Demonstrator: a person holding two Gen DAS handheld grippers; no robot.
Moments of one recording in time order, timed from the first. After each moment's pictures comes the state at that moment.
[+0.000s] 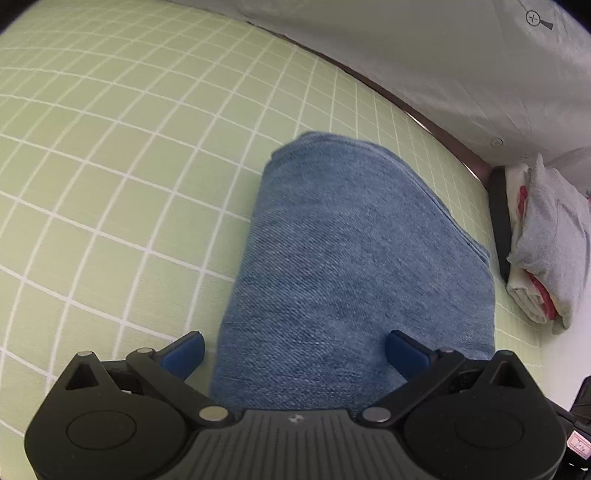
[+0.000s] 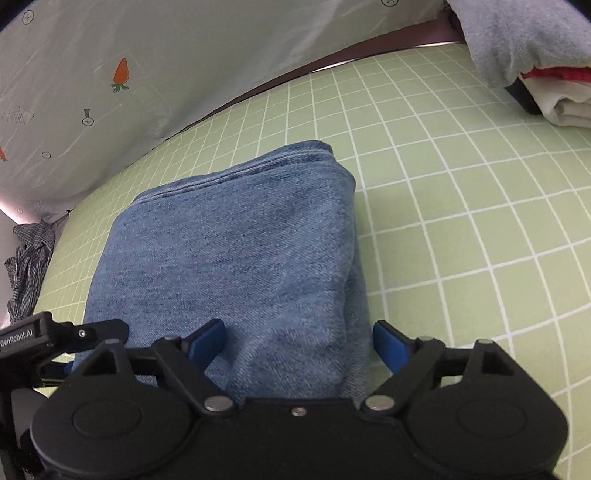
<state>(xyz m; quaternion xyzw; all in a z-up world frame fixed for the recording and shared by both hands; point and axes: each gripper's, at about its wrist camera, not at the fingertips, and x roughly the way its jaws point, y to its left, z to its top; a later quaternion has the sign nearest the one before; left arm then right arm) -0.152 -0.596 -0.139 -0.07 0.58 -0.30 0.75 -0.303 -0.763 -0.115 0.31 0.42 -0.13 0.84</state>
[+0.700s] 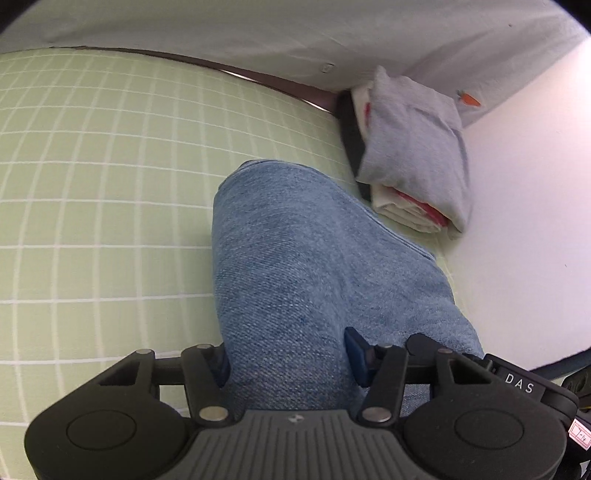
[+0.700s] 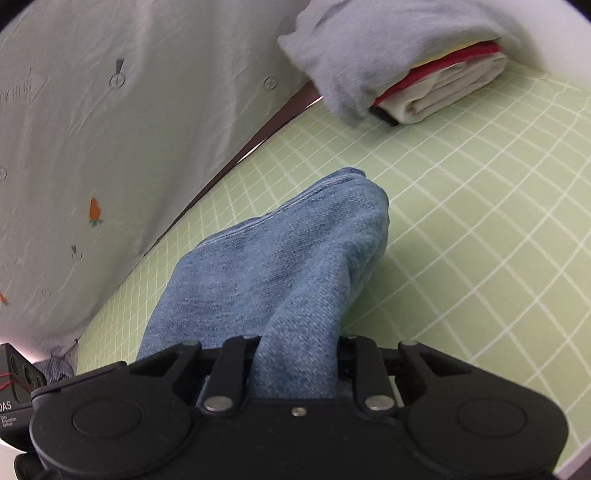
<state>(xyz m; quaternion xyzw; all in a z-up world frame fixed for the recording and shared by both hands) -0.218 -0.695 -0.077 -0.02 0.55 -0.49 0.67 -0.426 -0.762 -0.036 0.42 0.28 -0.28 0.81</state>
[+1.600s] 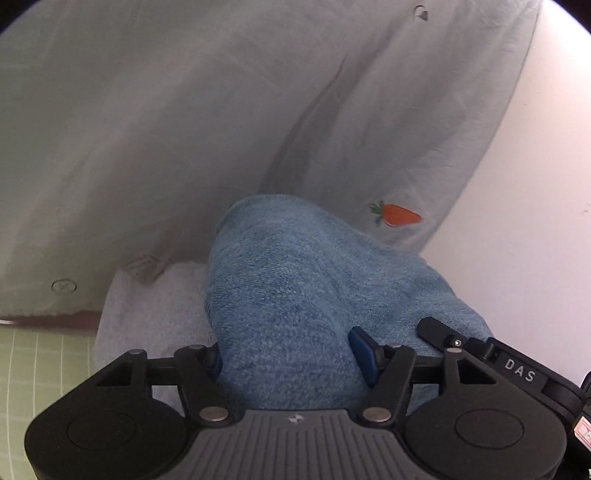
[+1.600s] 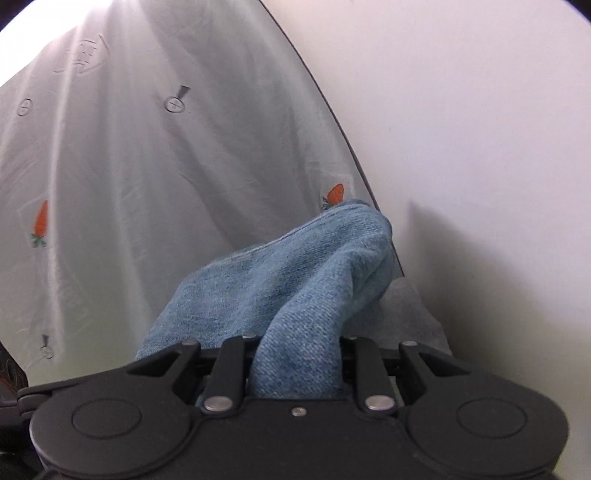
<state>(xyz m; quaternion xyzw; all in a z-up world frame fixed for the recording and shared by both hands) -0.188 -1.120 -0.001 -0.08 0.35 -0.52 0.77 -0.390 -1.176 0.044 0.27 0.08 -0.29 0.91</state>
